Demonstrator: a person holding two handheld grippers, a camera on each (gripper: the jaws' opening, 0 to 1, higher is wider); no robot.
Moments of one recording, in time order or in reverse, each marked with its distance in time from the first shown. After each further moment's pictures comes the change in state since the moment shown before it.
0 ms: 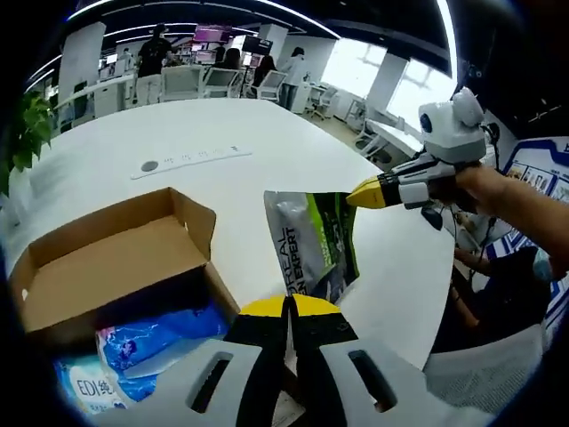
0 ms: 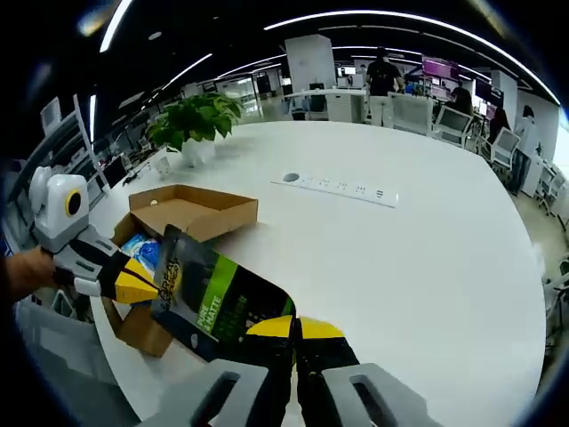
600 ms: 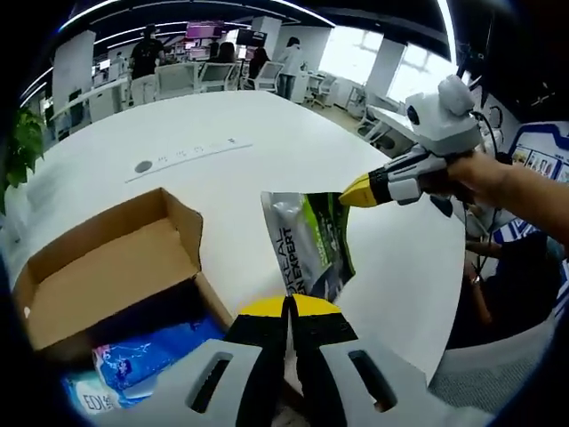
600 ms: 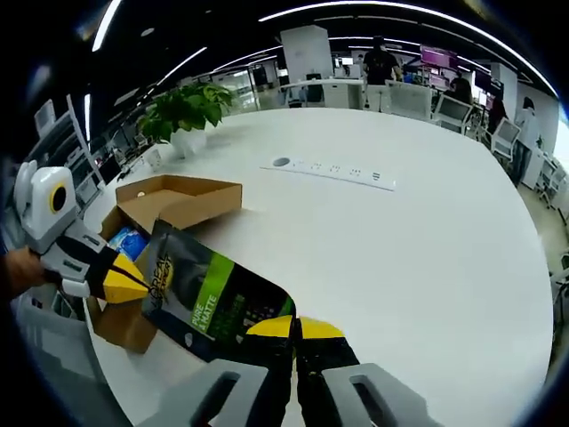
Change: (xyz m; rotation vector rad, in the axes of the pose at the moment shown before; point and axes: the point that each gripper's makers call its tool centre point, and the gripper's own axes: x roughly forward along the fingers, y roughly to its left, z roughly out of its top) left arm 0.022 0.005 -0.002 0.046 0.053 0.033; right arm 0.024 -0.018 -0.014 0.020 0.043 0.000
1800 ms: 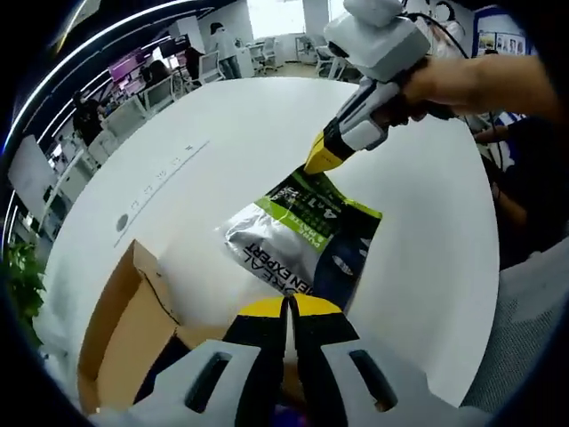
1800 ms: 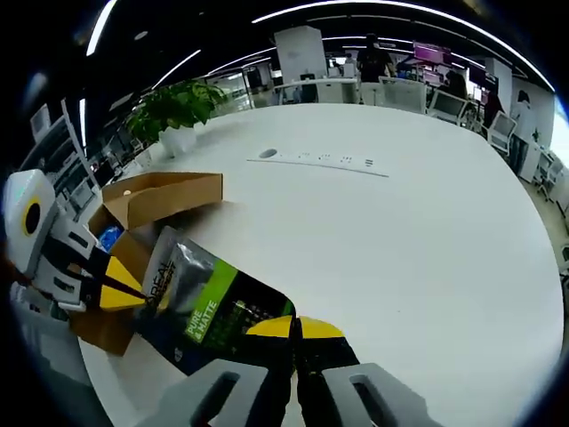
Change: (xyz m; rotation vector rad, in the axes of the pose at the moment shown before) left arm 0.036 0.001 -0.012 0.464 0.184 0.064; right arm 0.028 -0.017 -0.014 0.031 -0.010 -0.014
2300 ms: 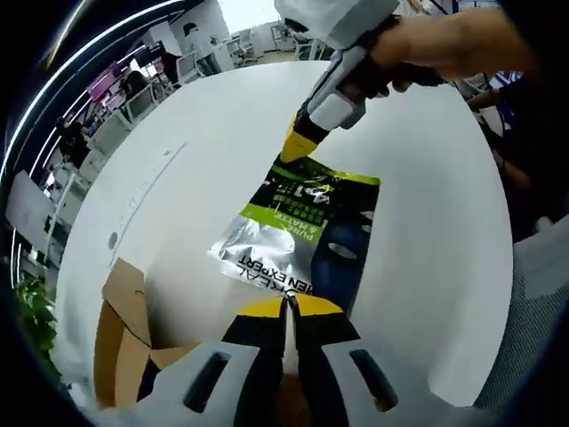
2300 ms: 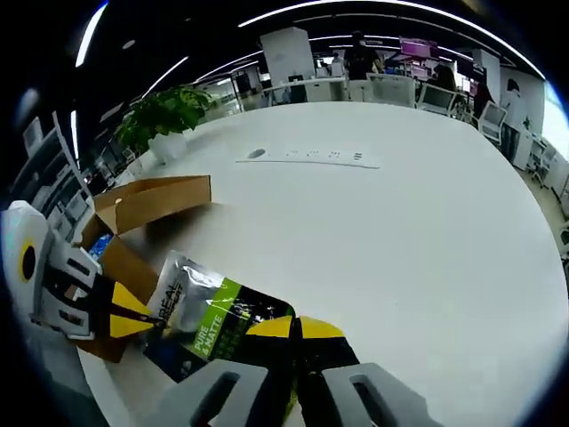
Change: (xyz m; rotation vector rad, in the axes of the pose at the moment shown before) left arm 0.020 -0.017 -0.005 0.152 0.068 0.009; right arm 0.006 -0.010 -0.006 0.060 -0.017 -0.019
